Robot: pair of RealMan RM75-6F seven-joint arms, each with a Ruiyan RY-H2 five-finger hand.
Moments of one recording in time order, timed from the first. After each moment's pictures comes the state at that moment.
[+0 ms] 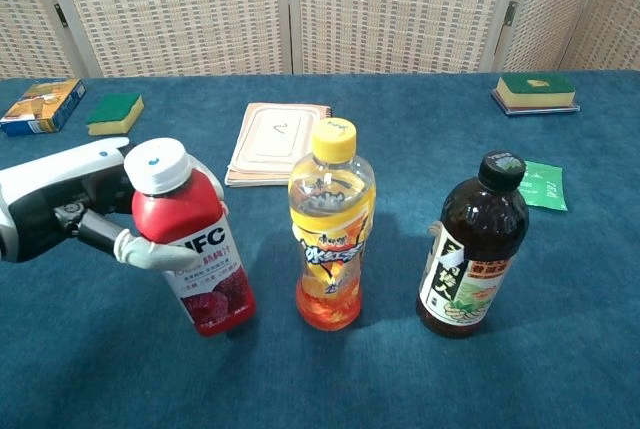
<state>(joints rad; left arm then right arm) -0.45 -1.48 -0.07 -1.78 1.38 1.05 -0.36 0.08 -1.02 -0.06 -1.77 -1.80 1.56 0.07</state>
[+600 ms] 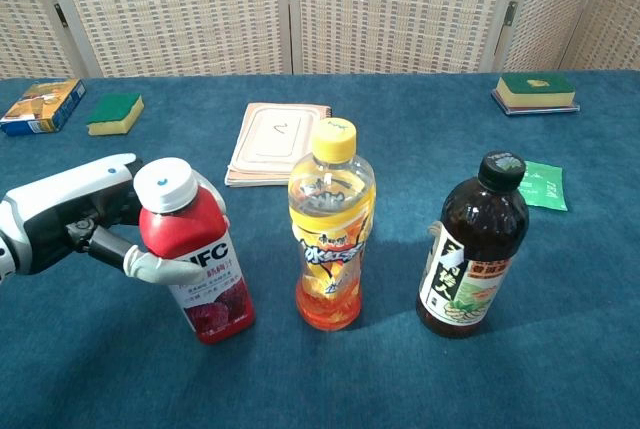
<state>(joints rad) -0.45 -1.53 -0.07 -1.70 1.38 1.06 -0.37 0.08 -1.02 -0.05 -1.77 -1.80 1.55 0.07</state>
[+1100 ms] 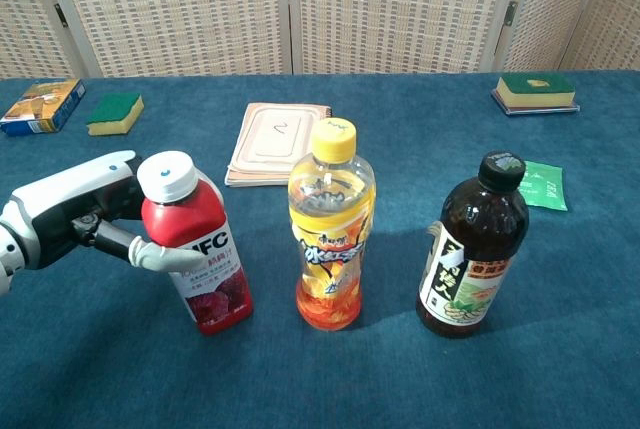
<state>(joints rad) -0.45 -1.56 -0.07 -1.64 1.38 1.07 -0.38 0.08 -1.02 -0.05 -1.77 -1.80 1.55 0.07</state>
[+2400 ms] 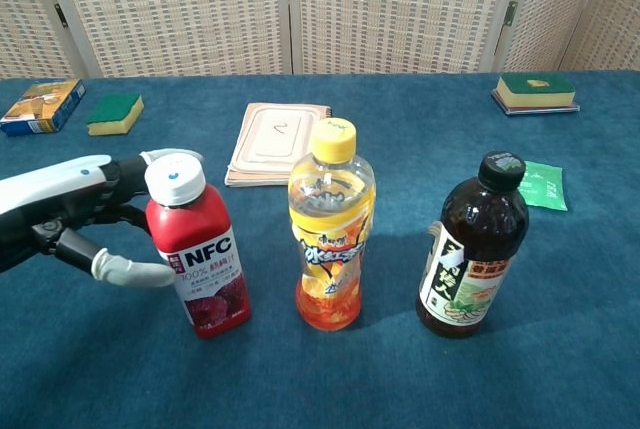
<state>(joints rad) -0.44 -1.43 -0.04 -1.78 1.36 1.04 -0.32 0.08 -1.01 -0.05 -1.77 -1.79 1.55 0.08</state>
